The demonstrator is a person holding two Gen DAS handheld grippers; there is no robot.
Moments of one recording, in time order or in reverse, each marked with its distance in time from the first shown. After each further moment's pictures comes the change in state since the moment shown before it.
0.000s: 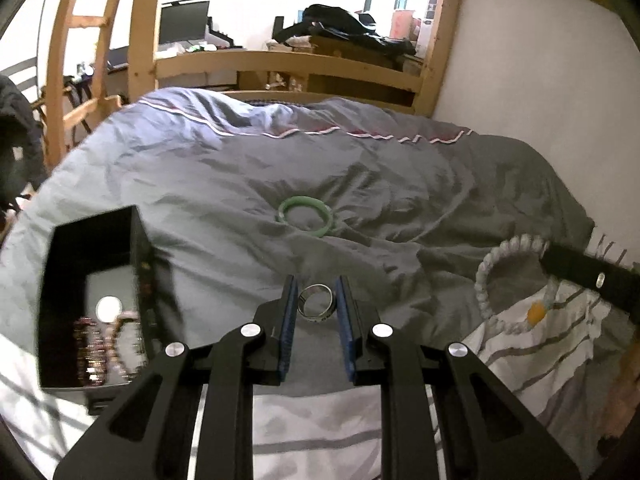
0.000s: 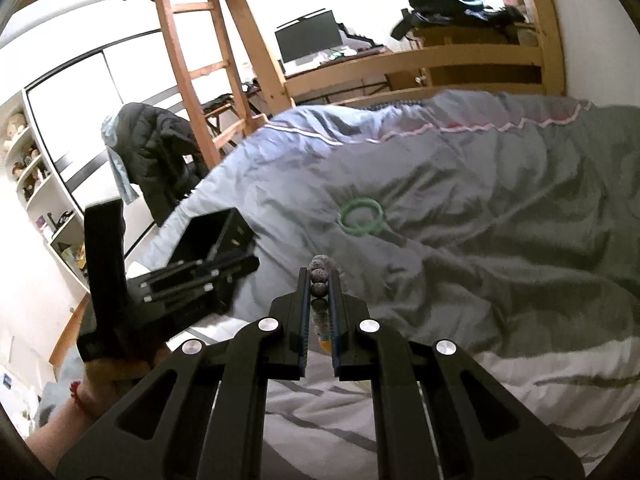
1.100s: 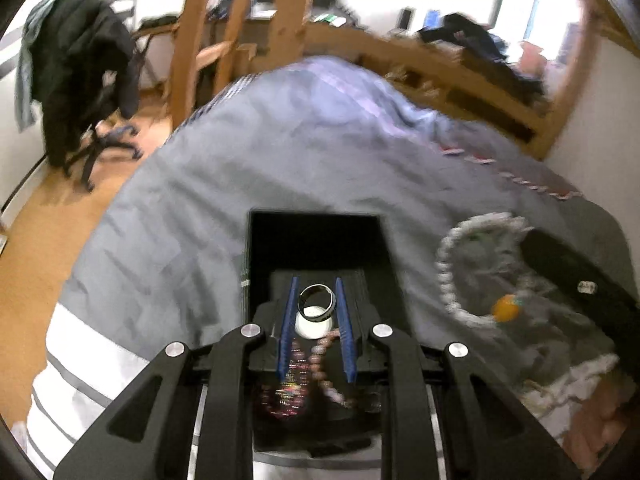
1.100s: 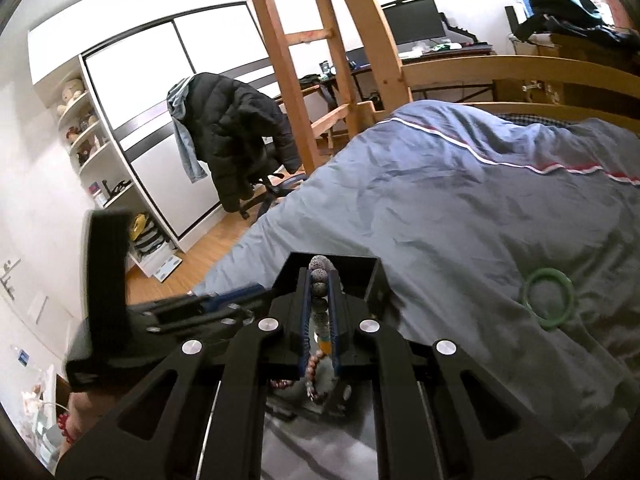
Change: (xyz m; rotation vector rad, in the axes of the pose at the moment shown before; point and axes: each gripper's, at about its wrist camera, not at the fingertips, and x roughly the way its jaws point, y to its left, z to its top) left arm -0.011 0.186 0.022 -0.303 0.110 0.244; right arm 0.176 0.146 0.053 -0.119 0.058 0.259
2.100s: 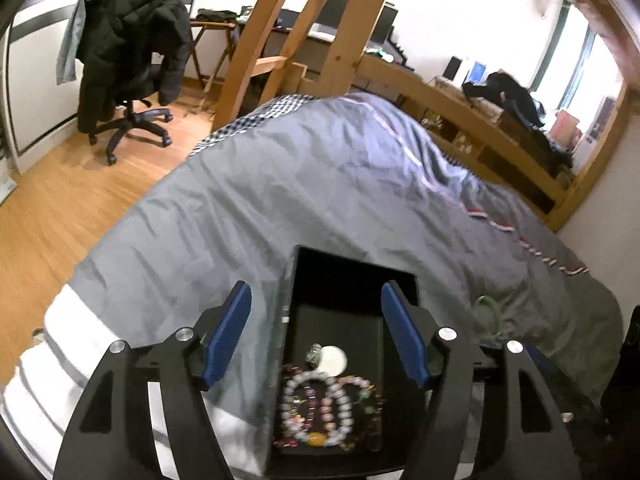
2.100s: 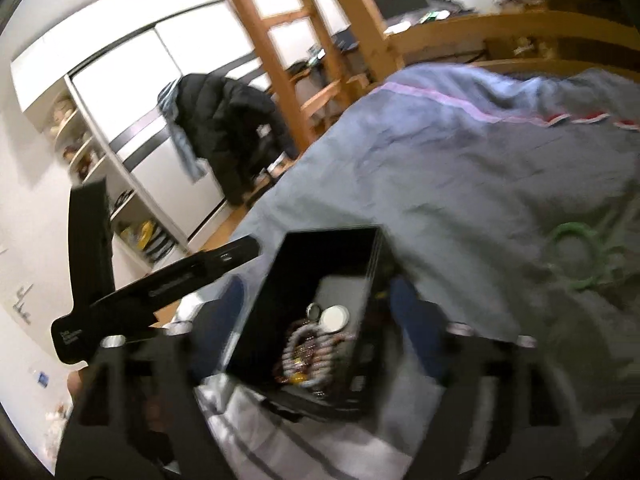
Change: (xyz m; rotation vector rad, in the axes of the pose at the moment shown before) left arm -0.014 0.027 0.011 -0.201 -0.125 -0.025; right arm -0.004 -0.029 -0.018 0.126 0.019 0.004
